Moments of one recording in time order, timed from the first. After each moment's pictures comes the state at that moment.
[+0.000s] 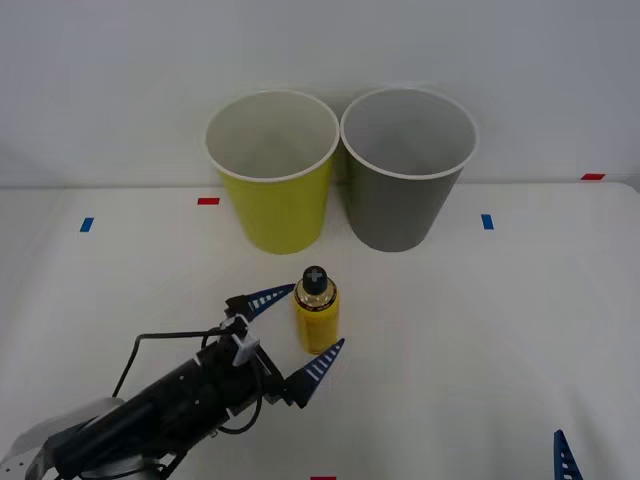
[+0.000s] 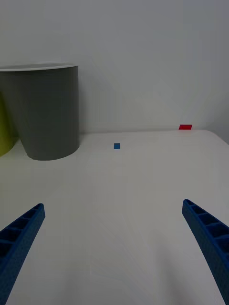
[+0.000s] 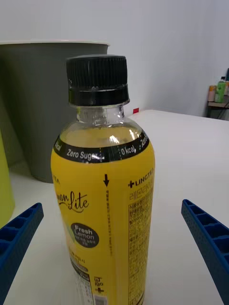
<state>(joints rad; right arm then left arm) 1.11 -0.31 0.13 -2.04 -0.08 -0.68 1.40 -0.20 0.77 -0.97 -1.65 0.58 -0.45 -1.66</state>
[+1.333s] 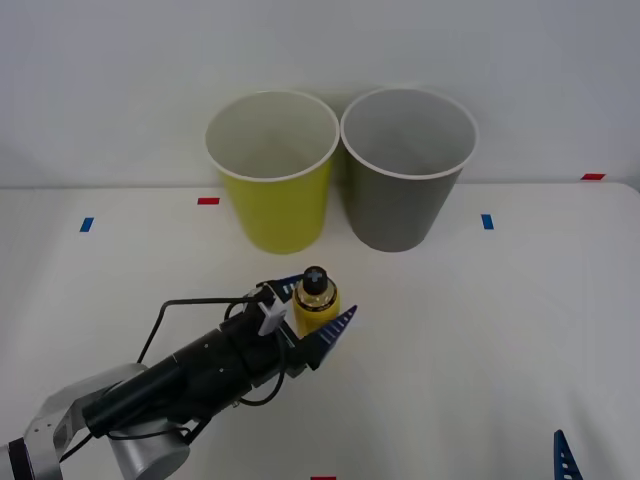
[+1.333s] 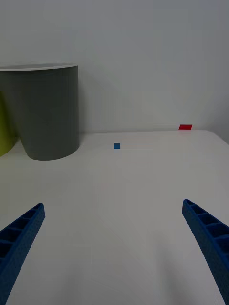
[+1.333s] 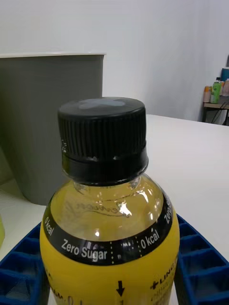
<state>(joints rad) 1.11 -0.31 0.13 -2.04 -0.08 -0.68 1.40 -0.30 0.73 -0.98 -1.65 0.61 -0.36 -1.66</state>
